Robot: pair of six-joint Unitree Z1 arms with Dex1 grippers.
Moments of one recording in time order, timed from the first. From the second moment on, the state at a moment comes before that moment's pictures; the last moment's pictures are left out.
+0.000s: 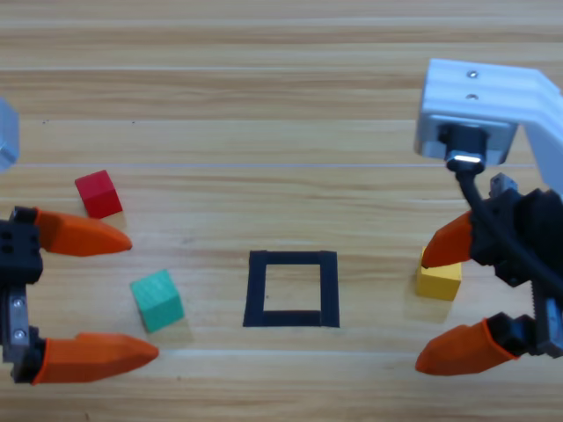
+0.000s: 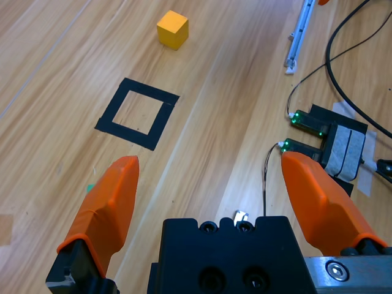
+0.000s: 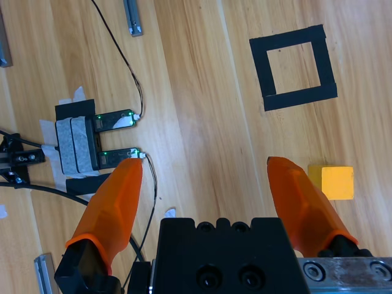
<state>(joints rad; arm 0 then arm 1) -0.92 1.06 -0.57 0.10 -0.15 0.10 1.04 1.54 -1.13 0.61 0.23 -0.27</state>
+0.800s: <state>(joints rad) -0.90 1.35 -0.95 0.27 0.17 -0.39 1.03 1.57 -1.17 0.62 -0.12 0.11</state>
